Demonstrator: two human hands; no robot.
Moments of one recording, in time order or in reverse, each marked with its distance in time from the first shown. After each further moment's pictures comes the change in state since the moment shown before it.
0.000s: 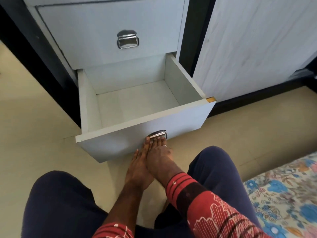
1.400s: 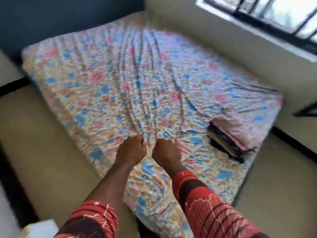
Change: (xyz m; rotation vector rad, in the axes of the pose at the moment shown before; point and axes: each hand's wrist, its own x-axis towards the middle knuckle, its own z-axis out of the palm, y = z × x) left_hand -0.168 0.458 -0.265 0.238 -0.868 1.531; right_hand -0.517 0.039 -0.134 1.271 0.297 2.144
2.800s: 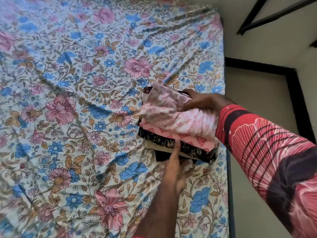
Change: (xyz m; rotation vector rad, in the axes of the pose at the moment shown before) left_hand 0.168 0.346 0.432 -1.215 -0.878 -0.794; right_hand 0.316 0.619 -0.077 0.620 -0.257 0.417
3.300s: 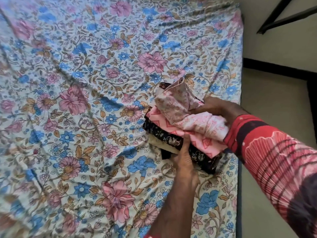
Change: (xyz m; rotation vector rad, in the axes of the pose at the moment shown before) left_hand 0.023 -0.005 0.012 -0.210 0.141 0.093; right_hand 0.012 0.009 0.020 -0.263 0.050 0.033
